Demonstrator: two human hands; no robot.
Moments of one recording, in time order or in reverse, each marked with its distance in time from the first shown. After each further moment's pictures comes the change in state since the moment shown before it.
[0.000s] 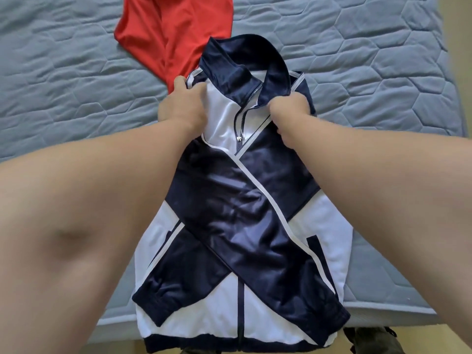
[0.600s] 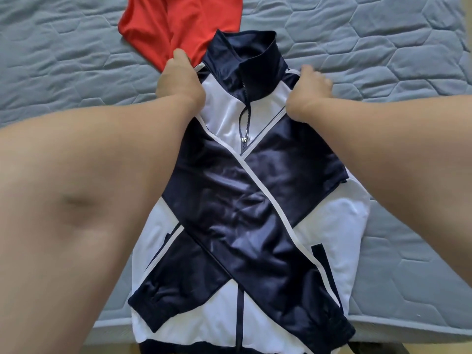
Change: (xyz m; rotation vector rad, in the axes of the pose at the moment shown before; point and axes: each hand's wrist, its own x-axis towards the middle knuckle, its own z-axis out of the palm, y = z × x) left_hand 0.042 0.000 -0.008 -0.195 0.127 -0.218; right_hand 0.050 -0.006 -0.013 -0.816 0.149 -0.274
